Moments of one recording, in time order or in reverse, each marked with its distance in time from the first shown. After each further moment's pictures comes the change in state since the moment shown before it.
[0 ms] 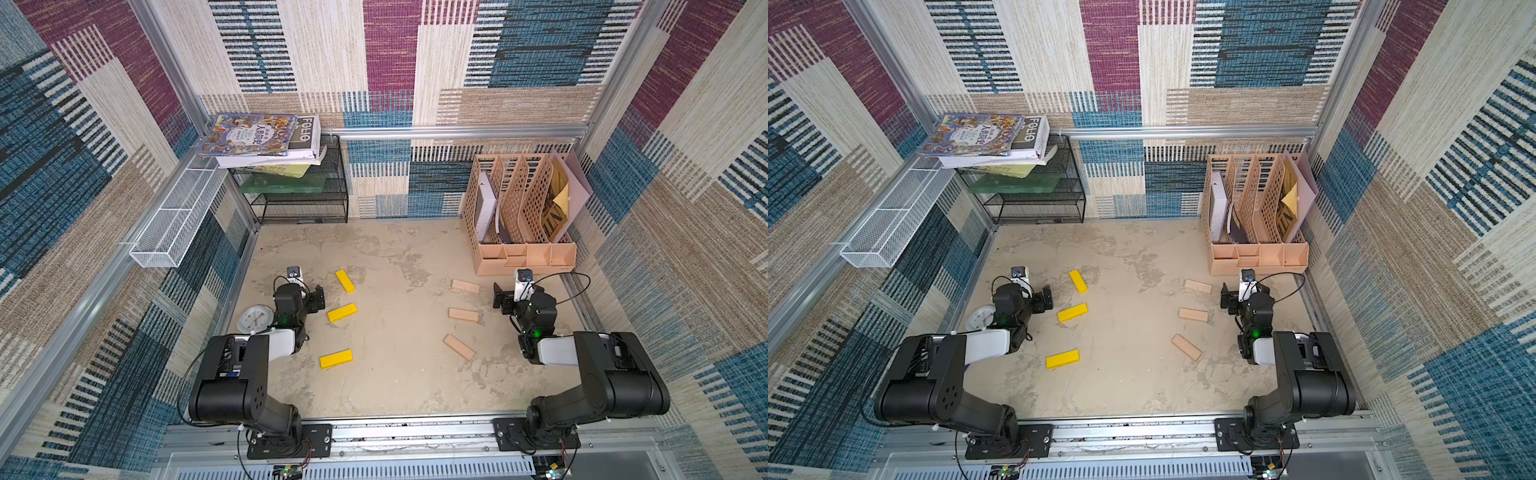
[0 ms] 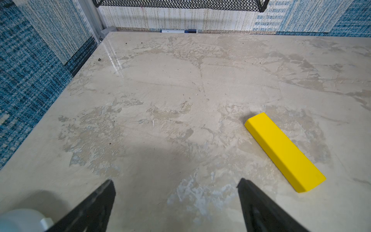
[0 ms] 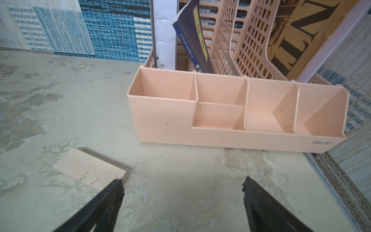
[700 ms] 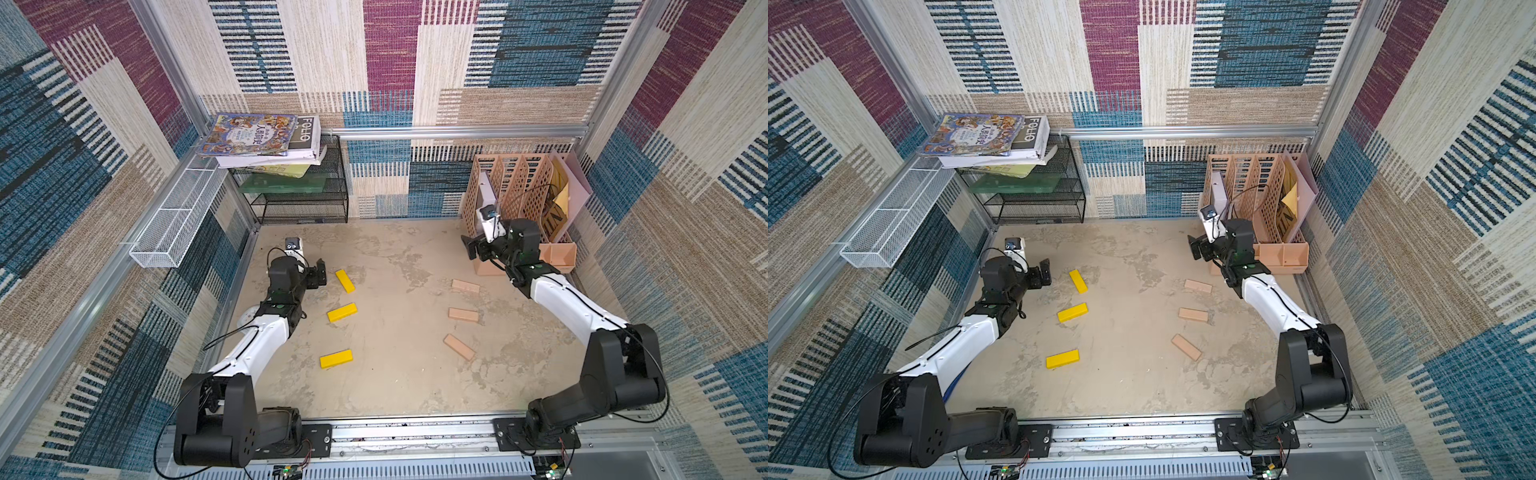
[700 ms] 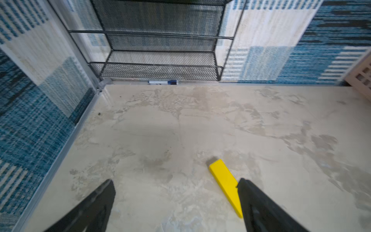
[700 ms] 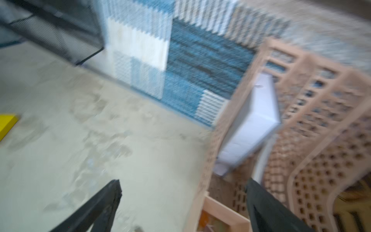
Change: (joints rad) left arm -0.077 -0.227 0.279 -0.466 0.053 0.008; right arm 0.210 0.096 0.865 -0.942 -0.204 -0.262
